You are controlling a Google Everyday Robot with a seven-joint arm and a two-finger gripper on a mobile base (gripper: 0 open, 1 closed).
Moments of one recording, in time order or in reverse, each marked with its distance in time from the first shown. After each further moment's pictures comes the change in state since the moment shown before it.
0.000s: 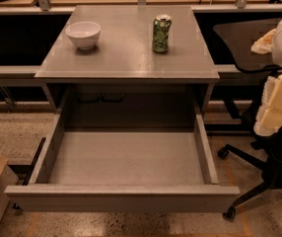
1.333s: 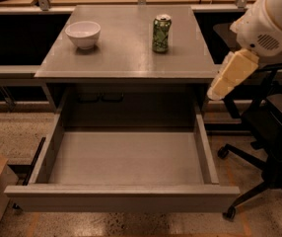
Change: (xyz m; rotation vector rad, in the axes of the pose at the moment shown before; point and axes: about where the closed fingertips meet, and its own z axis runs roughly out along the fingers) arm -0.049 -0.073 0.031 0.144 -0.190 0.137
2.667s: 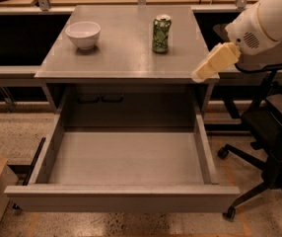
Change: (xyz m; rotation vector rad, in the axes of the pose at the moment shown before) arm -0.016 -0.047 0.044 0.012 -0.209 0.214
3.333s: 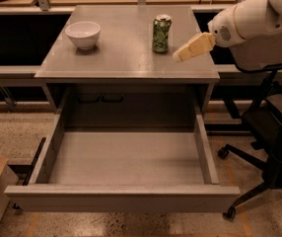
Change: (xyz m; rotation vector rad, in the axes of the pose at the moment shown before) arm -0.038 -0.056 0.074 -0.033 -0.195 0.124
